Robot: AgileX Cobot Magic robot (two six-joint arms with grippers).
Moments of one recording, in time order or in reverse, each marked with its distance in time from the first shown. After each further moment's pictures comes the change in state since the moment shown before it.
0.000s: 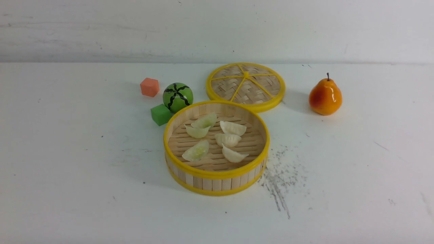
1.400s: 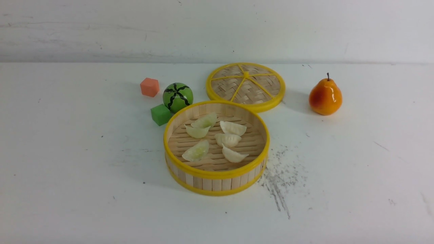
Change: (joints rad) right arm 0.000 0.000 0.000 0.000 0.000 0.000; left arm 0.000 0.000 0.000 0.000 -0.001 0.000
